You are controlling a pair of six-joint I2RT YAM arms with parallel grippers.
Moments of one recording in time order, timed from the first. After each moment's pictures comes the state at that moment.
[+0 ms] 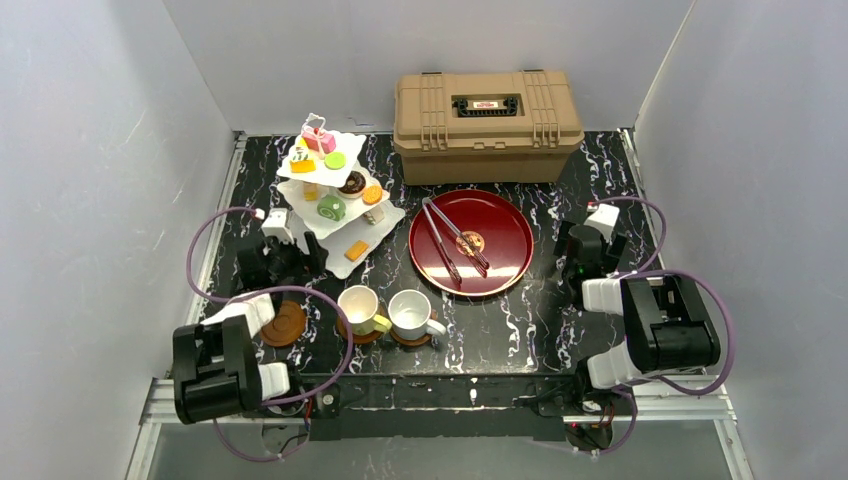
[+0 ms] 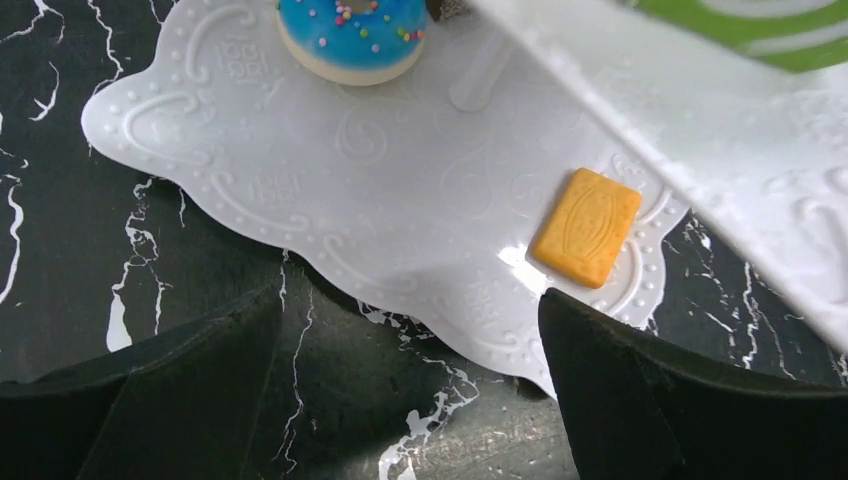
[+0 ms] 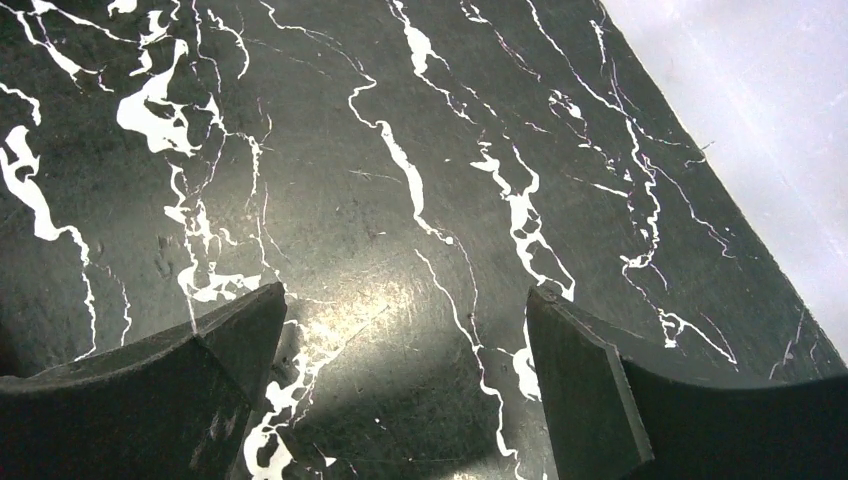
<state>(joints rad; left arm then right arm) 0.20 1.24 0.39 0.33 0.44 0.00 0.12 1.46 0.39 0.61 0.56 0.12</state>
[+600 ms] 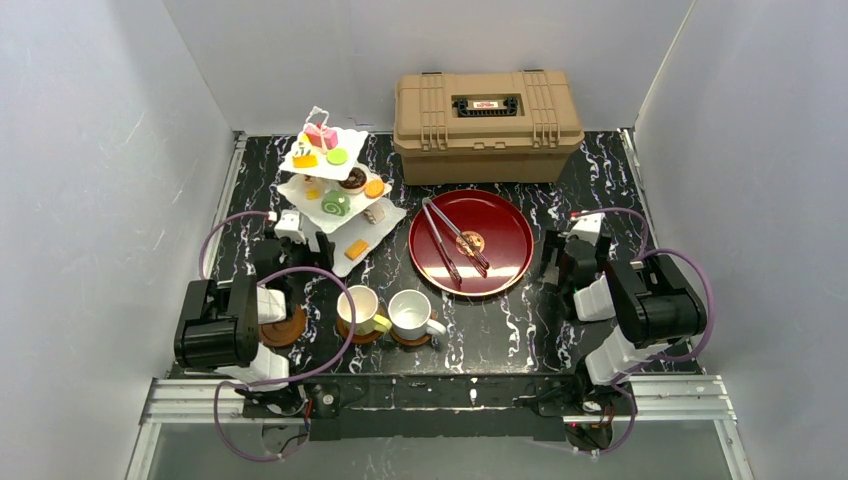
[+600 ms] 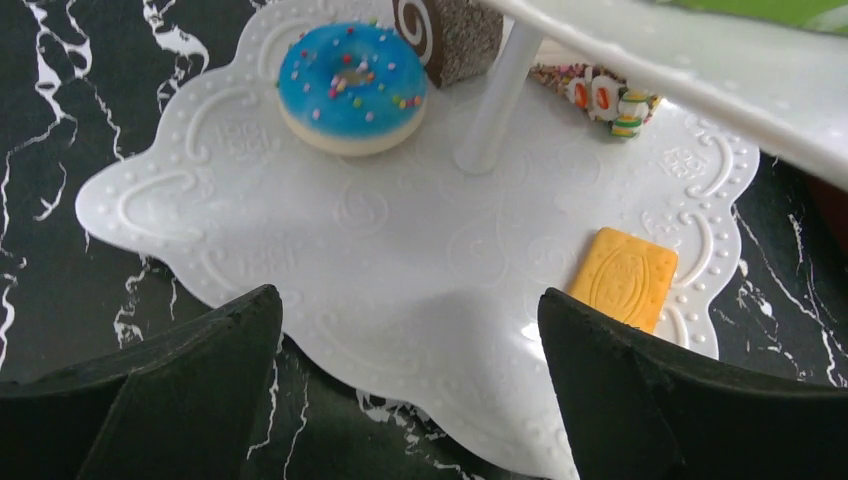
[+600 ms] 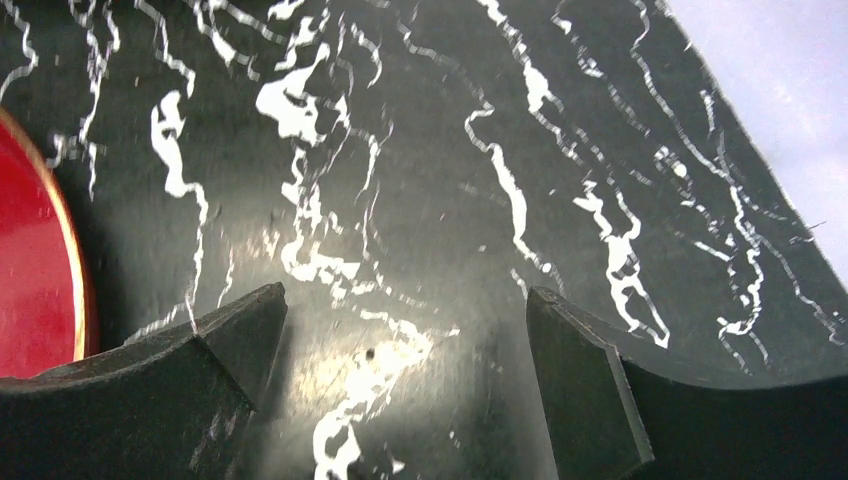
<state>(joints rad) 0.10 1.51 0.26 0.91 0.32 -0.01 0.18 1.62 0.24 1.06 0.43 0.00</state>
